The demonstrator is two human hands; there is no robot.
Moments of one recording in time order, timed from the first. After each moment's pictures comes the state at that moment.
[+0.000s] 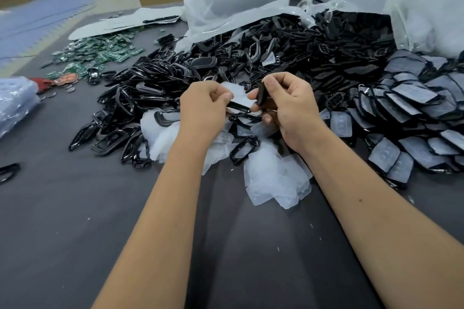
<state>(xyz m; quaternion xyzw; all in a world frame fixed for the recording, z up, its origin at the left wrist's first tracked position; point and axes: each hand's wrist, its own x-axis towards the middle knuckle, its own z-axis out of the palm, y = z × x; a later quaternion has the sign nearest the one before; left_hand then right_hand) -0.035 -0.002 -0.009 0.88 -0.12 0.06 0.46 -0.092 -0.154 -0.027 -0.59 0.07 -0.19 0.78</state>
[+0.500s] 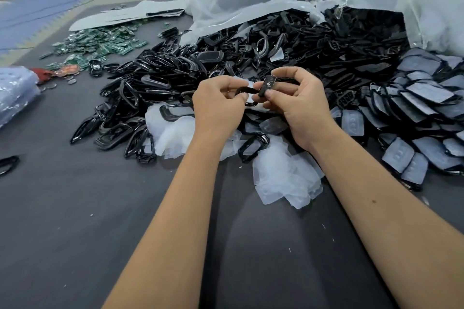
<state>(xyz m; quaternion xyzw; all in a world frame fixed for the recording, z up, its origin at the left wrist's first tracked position) -0.042 -0.010 -0.016 0.81 -0.13 0.07 0.56 -0.090 -0.156 -0.033 -0.62 0.05 -0.20 0.76</state>
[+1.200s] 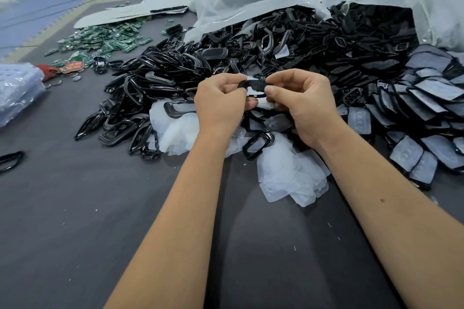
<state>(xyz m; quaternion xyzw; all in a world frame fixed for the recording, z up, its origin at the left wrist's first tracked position) -0.045 -0.013 -0.016 0.72 -0.05 -0.01 0.70 -0.090 -0.158 -0.034 -0.67 0.06 -0.21 0.71</state>
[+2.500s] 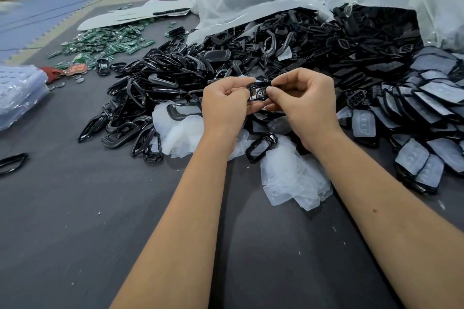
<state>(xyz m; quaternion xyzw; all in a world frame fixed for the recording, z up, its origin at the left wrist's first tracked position) -0.045 -0.016 -0.019 0.65 -0.04 -0.05 0.76 -0.088 -0.150 -0.036 -0.70 0.07 -0.28 0.65</state>
